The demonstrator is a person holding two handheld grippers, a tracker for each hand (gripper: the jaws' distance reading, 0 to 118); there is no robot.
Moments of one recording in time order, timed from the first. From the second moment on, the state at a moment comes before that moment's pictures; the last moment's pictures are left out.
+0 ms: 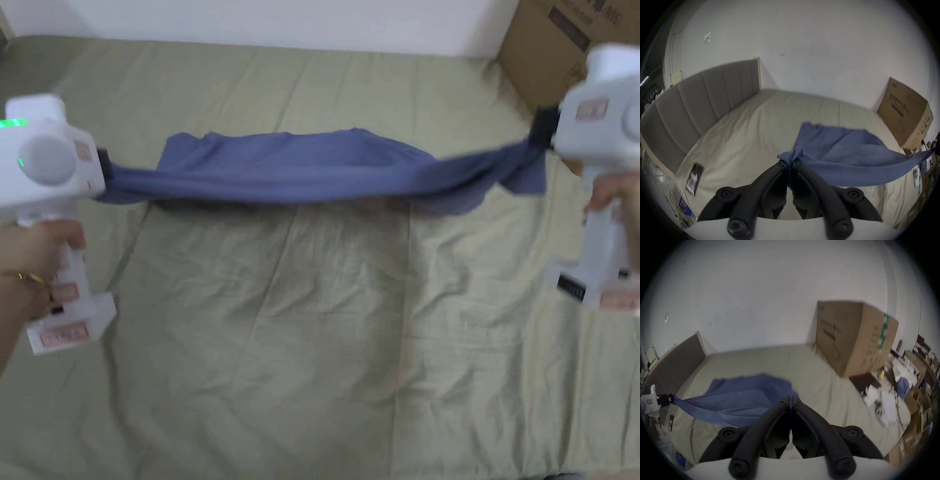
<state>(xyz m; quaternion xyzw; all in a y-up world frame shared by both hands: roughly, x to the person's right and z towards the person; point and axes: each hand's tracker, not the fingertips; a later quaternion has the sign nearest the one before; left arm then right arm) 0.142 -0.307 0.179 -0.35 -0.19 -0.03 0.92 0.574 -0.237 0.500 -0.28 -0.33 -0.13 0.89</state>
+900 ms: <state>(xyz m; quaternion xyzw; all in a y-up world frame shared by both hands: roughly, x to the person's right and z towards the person) 0.030 -0.415 0.307 -0.44 -0.17 -0.06 0.88 0.463 -0.368 0.690 -0.43 -0.26 -0.18 0.85</state>
